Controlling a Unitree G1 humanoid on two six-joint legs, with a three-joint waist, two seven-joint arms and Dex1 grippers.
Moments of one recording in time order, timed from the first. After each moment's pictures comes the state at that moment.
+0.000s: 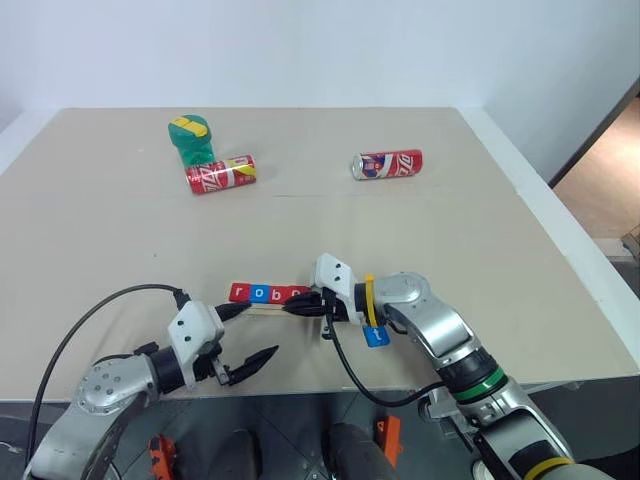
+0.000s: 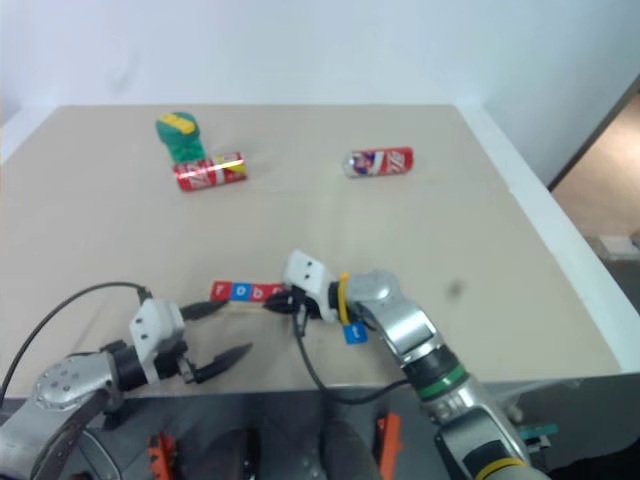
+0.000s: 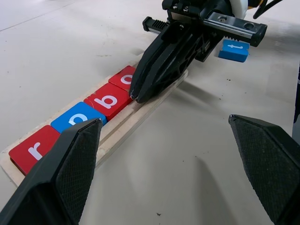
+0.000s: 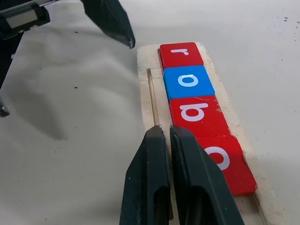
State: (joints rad) left arm 0.18 0.60 0.01 -0.55 -0.39 0.29 -0.75; right arm -0.57 -0.36 0.41 0.01 0.15 0.41 1.00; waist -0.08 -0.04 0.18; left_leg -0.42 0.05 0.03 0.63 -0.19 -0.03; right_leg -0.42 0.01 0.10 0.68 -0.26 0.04
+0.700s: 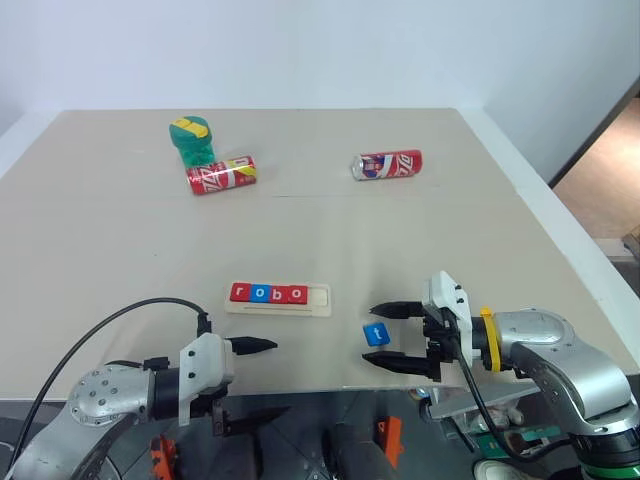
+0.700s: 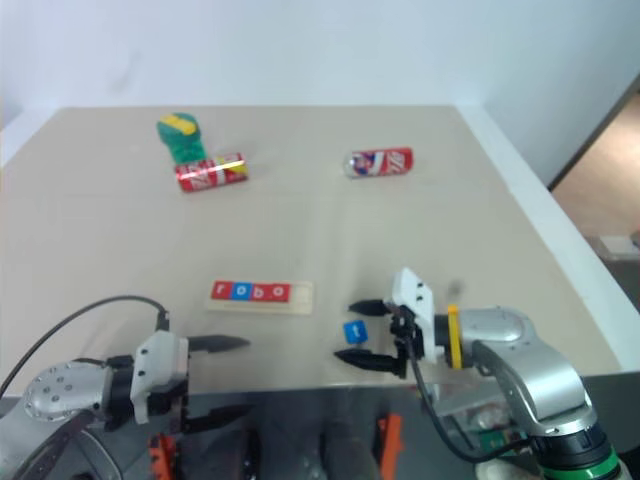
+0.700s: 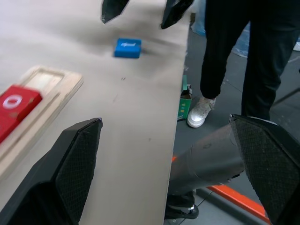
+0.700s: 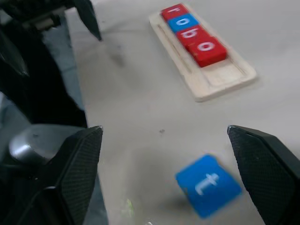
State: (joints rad) left arm 0.22 0.74 -0.04 -0.64 -0.44 0.26 -0.98; right arm -0.13 -0.73 -0.02 -0.45 0.48 0.64 1.01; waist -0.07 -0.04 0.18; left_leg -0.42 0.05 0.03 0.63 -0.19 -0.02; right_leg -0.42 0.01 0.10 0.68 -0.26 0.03
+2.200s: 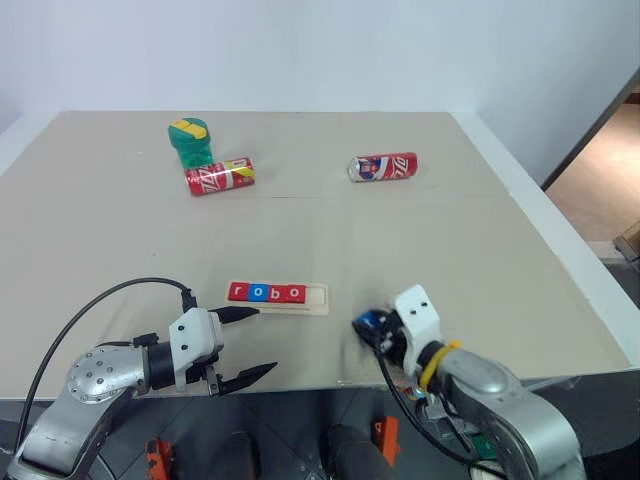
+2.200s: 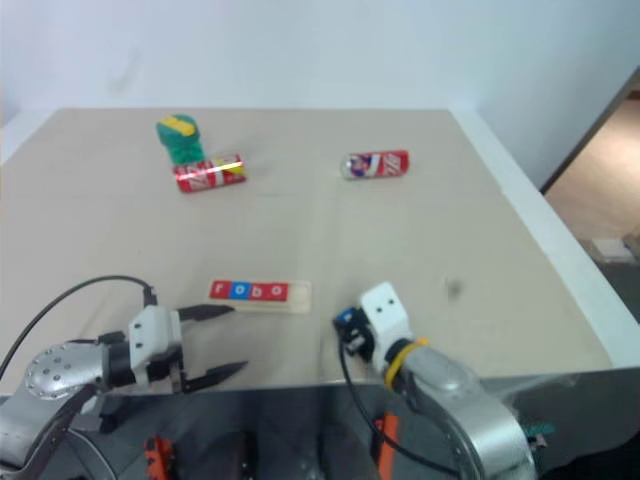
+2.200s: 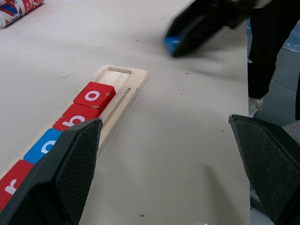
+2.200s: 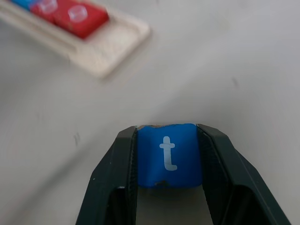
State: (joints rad) left arm 0.13 0.69 0.00 -0.49 -0.37 0.16 -0.93; right arm -0.09 -0.40 0.12 -0.68 0.31 0.95 0.27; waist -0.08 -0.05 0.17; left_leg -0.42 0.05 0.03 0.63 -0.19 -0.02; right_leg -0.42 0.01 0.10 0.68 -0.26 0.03
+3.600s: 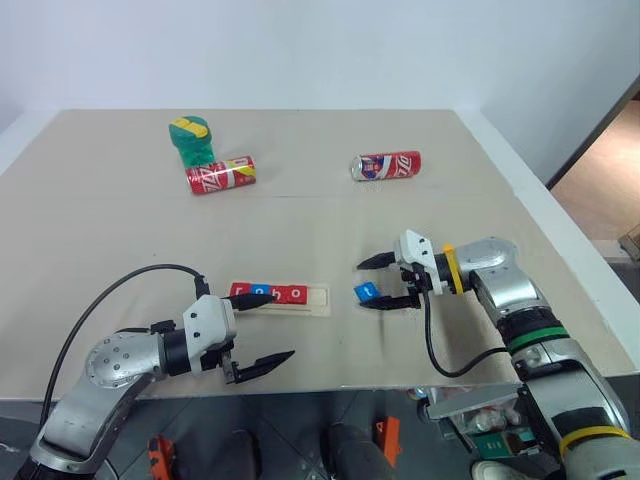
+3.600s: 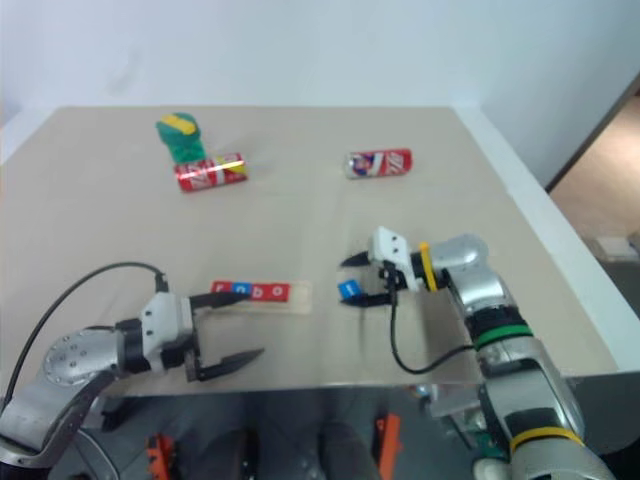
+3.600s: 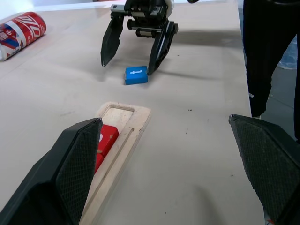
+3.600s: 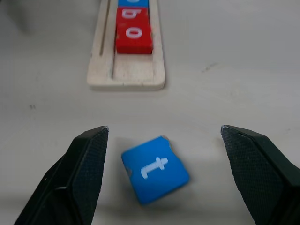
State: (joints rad) left arm 0.04 0.65 -0.05 -0.49 -0.39 0.18 -0.92; right arm -0.76 -0.59 0.26 0.64 0.16 -0.14 1.42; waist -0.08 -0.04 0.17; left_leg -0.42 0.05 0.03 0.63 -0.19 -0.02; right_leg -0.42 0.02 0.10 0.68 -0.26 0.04
